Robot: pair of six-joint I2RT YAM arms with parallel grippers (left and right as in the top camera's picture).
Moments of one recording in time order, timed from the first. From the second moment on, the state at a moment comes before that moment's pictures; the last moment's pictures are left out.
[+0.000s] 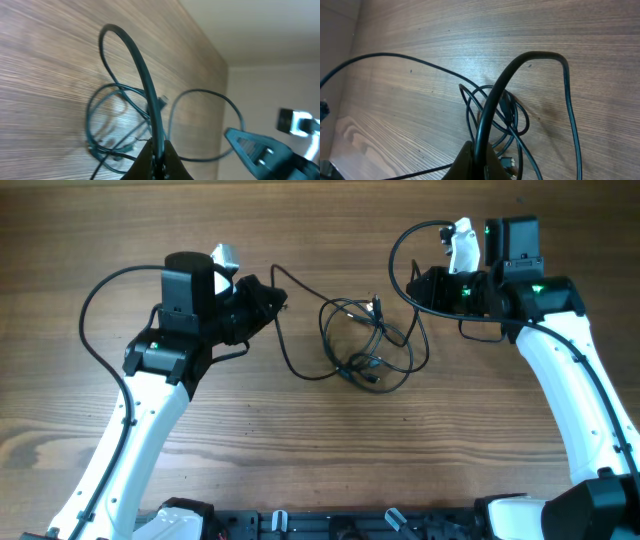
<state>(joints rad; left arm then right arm) -0.21 1.31 1.06 -0.44 0.45 -0.88 0.12 1.52 1.32 -0.75 -0.51 0.23</state>
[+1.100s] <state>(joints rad) -0.21 1.31 1.06 -0.52 0.22 -0.88 0.00 1.36 1.32 -0.80 -0.49 0.27</state>
